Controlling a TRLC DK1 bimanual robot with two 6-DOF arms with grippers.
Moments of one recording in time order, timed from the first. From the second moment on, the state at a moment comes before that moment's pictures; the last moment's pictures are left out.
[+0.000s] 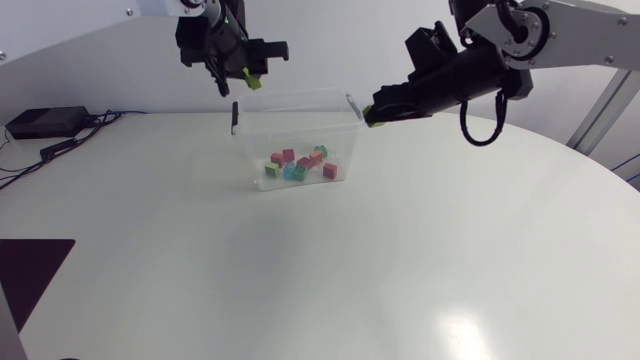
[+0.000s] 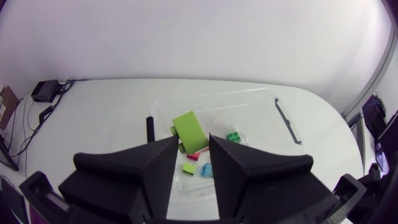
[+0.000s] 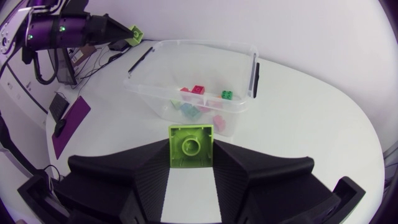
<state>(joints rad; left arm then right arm) -0.38 2.07 2.07 -0.74 -0.25 -0.28 0.29 1.71 1.48 -0.55 -0.37 -0.03</state>
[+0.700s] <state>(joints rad) -0.35 1.92 1.91 -0.72 -0.21 -0.23 0.31 2.05 1.93 -0.65 -0.33 0.02</state>
